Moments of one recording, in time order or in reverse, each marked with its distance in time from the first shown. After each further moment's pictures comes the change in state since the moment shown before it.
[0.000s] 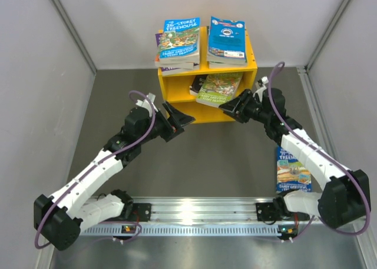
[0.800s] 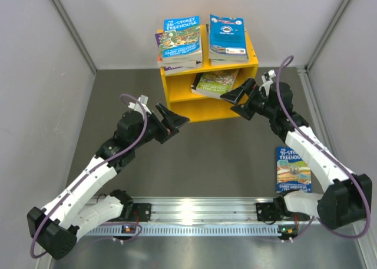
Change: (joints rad) left arm 0.002 -0.100 0.000 -0.082 -0.051 0.001; right arm -0.060 0.068 0.135 -0.059 -0.012 -0.008
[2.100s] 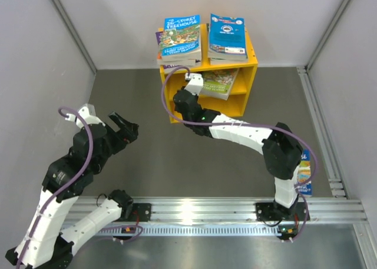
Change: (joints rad) left arm 0.007 -0.224 0.402 -0.825 -0.626 0.269; right arm 0.642 0.630 0.512 0.082 1.105 -0.427
